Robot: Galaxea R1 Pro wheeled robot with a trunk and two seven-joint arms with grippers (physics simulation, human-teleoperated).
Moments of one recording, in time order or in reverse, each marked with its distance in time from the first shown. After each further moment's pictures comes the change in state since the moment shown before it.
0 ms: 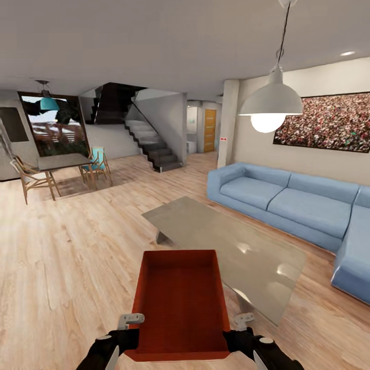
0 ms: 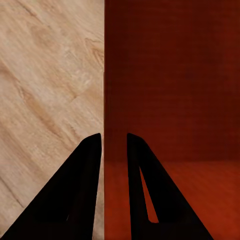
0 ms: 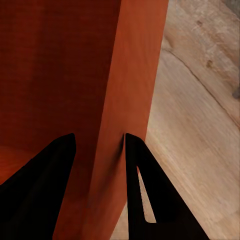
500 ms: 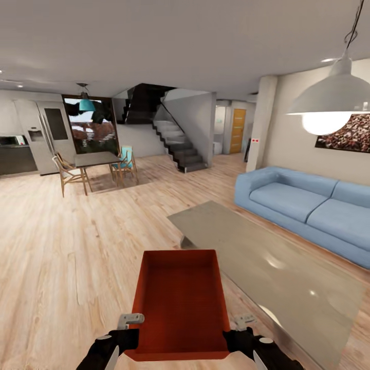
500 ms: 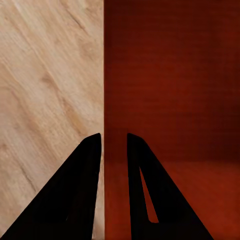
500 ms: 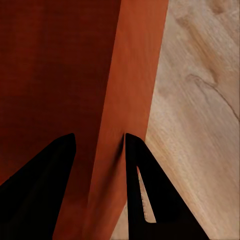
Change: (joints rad) left arm 0.000 0.003 -0.005 0.000 0.000 -0.001 -0.002; right arm 0.000 0.000 0.001 -0.001 -0.002 0.000 -0.001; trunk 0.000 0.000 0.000
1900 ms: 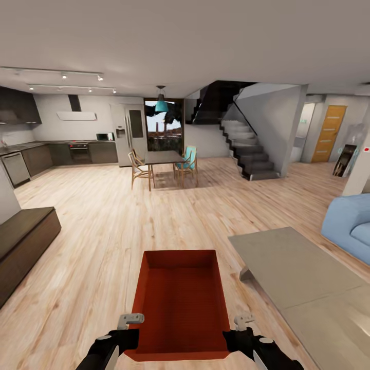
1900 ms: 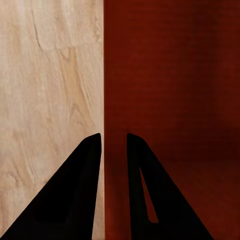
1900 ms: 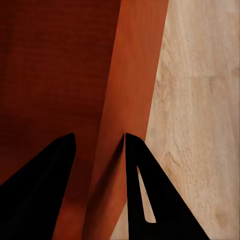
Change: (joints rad) left arm 0.000 0.000 0.001 0.000 -0.002 0.000 -0.001; right arm 0.000 0.000 -0.001 0.000 0.001 0.000 0.000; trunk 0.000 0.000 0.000
